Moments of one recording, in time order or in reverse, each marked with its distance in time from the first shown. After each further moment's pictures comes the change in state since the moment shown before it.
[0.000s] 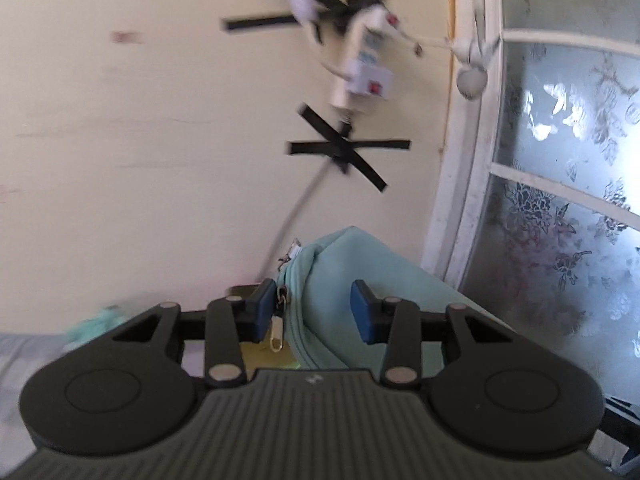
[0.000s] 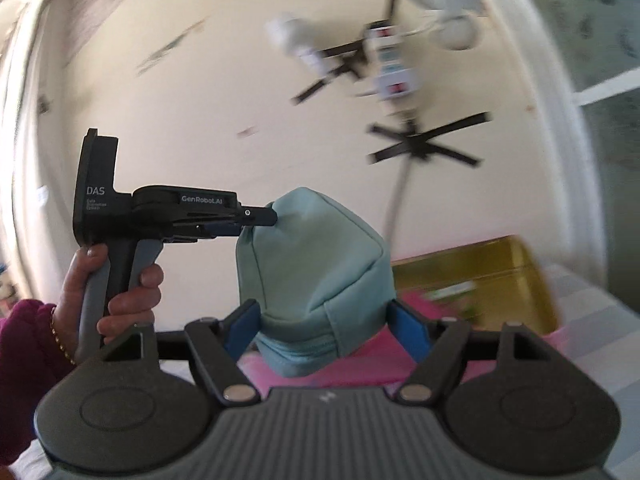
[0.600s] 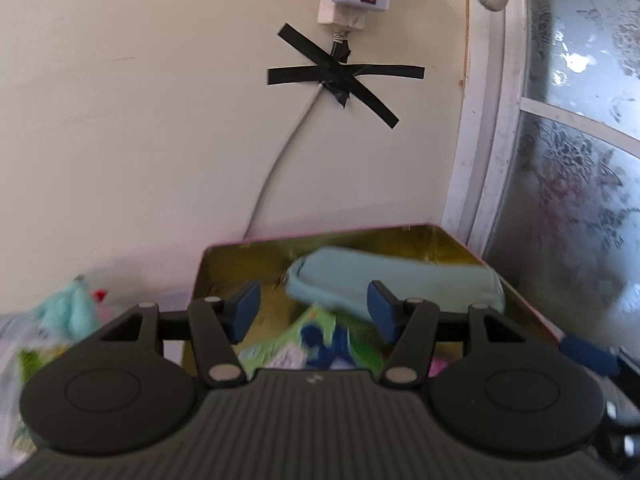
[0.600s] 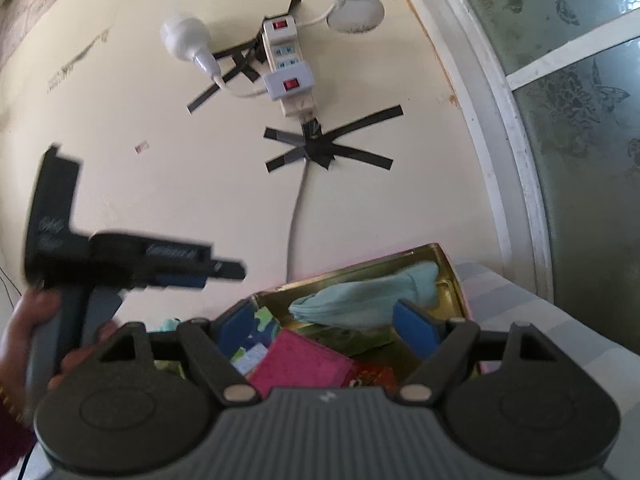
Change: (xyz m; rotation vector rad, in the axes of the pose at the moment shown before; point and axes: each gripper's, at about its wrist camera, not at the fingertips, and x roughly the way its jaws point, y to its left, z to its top) left arm 0.038 -0.031 -0.024 0.033 0.144 0.099; right arm 0.036 -0.030 -0.001 0.068 -0.051 -0.151
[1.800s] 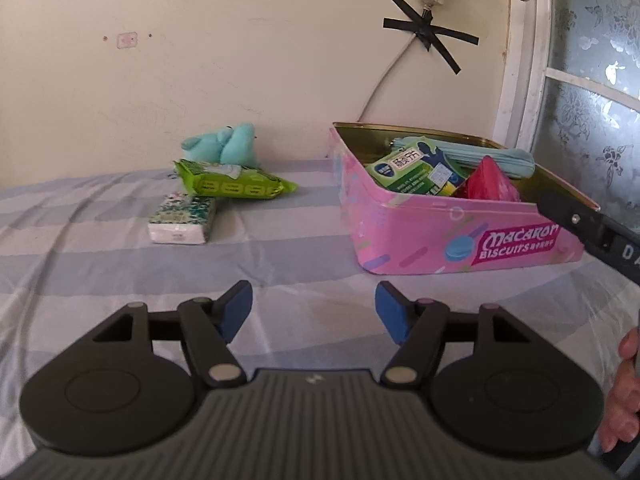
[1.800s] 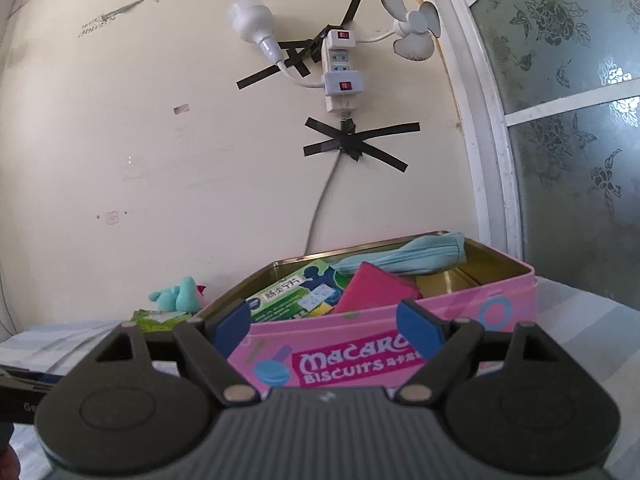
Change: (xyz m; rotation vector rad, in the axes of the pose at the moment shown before) left arm -0.105 0.089 -0.153 -0.112 0.029 0.100; right arm -0.046 0.115 -0.068 -0.149 -0.041 -0.184
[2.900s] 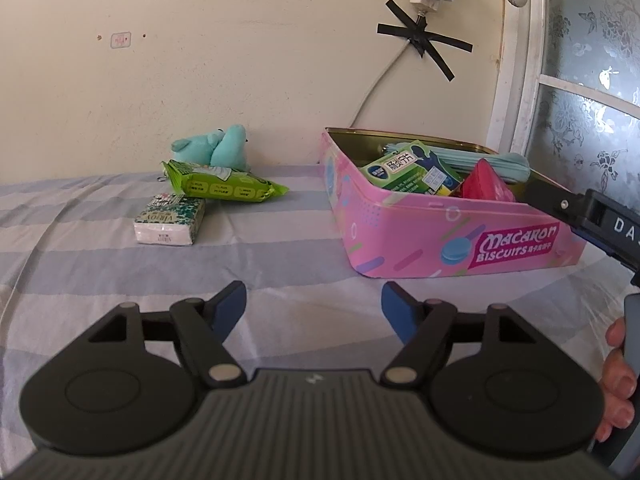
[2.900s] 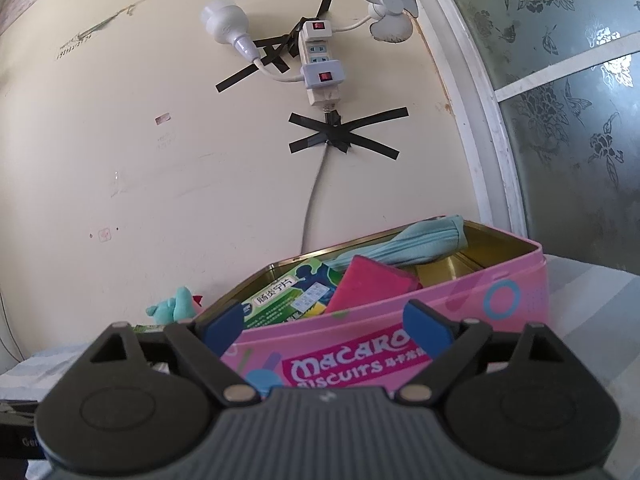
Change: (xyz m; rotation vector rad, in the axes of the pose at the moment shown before) left arm 0.007 0.001 -0.009 -0.004 -0.034 -0.029; right arm 0.013 -0.018 -0.005 0.102 0.006 0.032
